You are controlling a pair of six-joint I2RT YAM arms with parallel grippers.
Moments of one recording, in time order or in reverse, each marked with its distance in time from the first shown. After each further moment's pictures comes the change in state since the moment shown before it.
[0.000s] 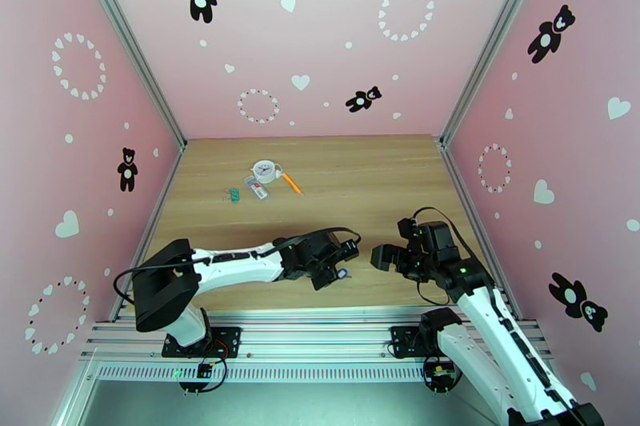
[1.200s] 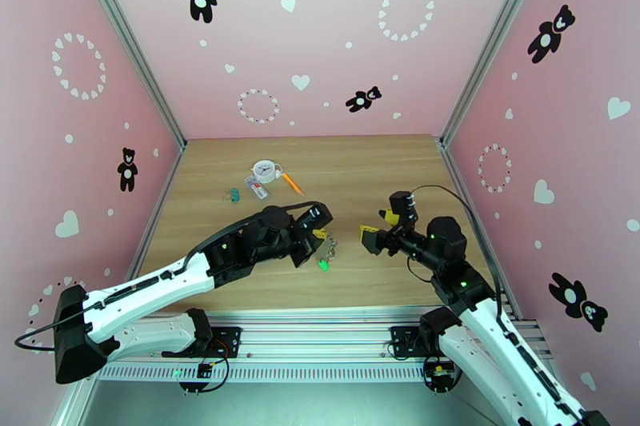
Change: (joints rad) left arm 0.104 -0.478 -0.042 0.111 0.026 0.037; right arm 0.146 -0.074 -0.095 0.771 0.002 -0.356
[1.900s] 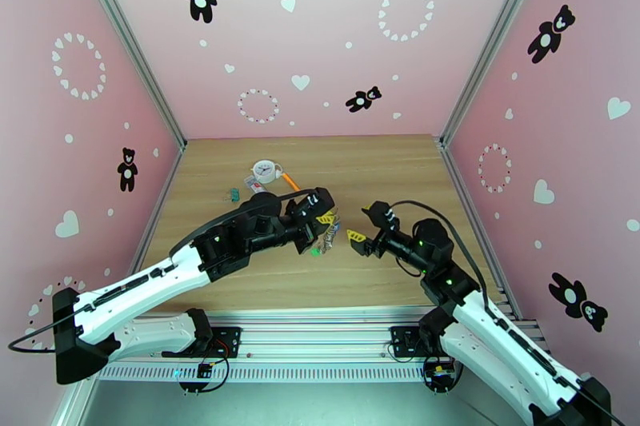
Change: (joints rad) left arm 0.017 0.011 0.116 0.045 0.055 0.071; right arm 0.173 0.010 -0.060 0.200 0.039 -0.293
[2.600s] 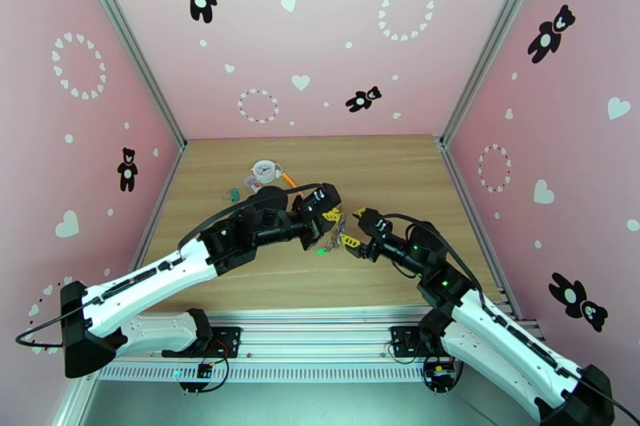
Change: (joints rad) left arm 0.003 0.053 0.049 0.000 0.051 -0.010; right arm 0.065 0.073 0.006 0.051 0.032 -0.108
